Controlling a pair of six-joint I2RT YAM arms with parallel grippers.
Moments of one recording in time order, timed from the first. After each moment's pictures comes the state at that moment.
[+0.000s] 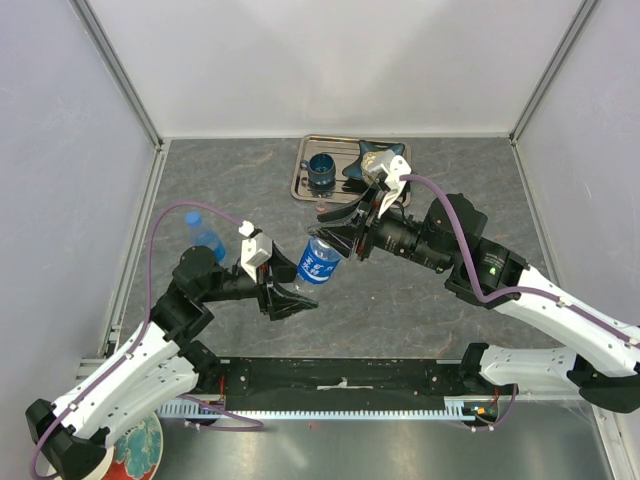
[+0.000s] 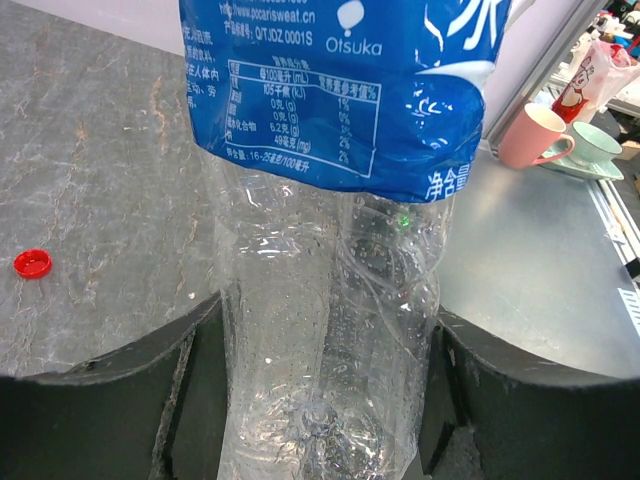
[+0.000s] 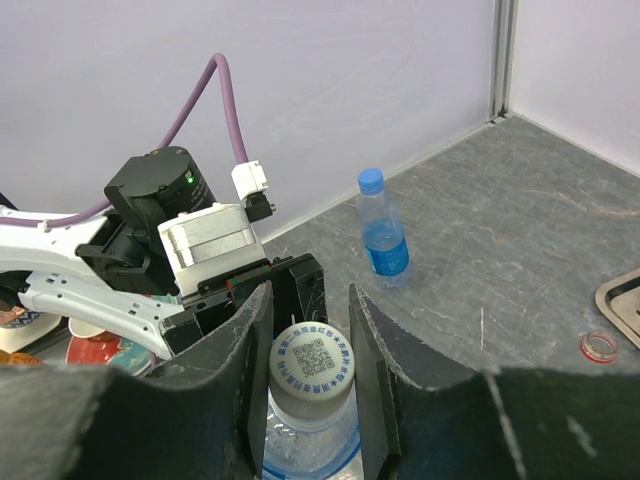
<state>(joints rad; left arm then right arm) -0.66 0.65 0.59 0.06 0.78 -0.25 1.05 1.09 1.31 -0.17 -0.08 0.27</state>
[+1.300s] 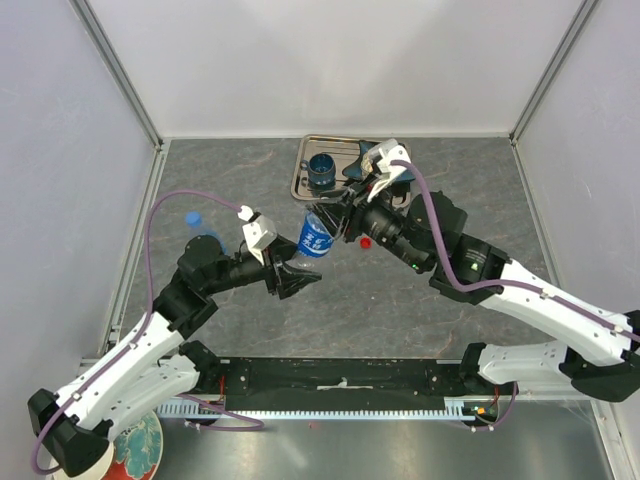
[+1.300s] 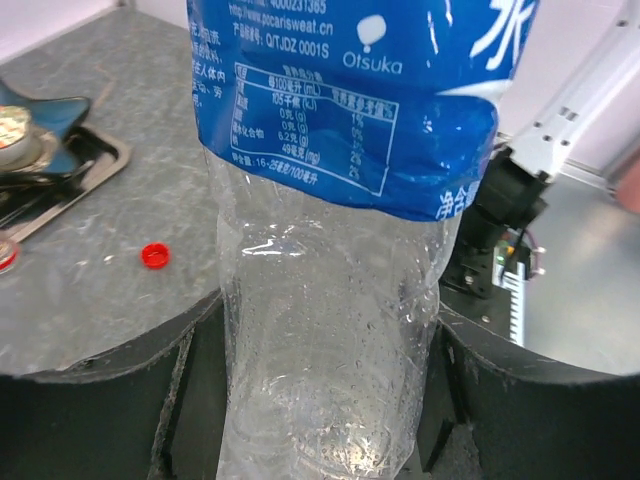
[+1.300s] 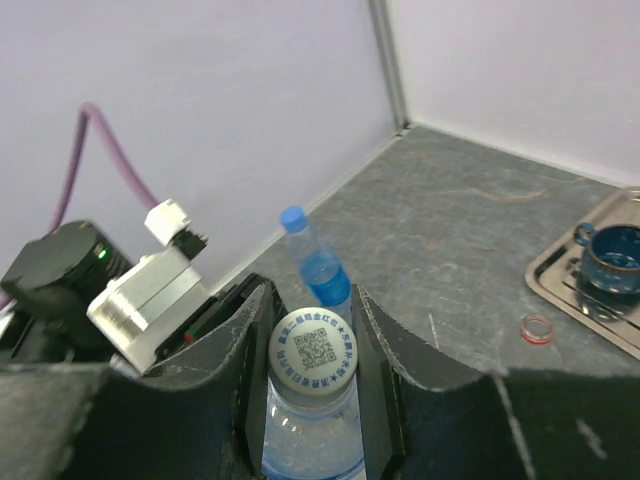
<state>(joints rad) -0.65 0.72 0.65 0.07 0.60 -0.18 1.08 1.15 1.34 -0.14 0.18 0.32</state>
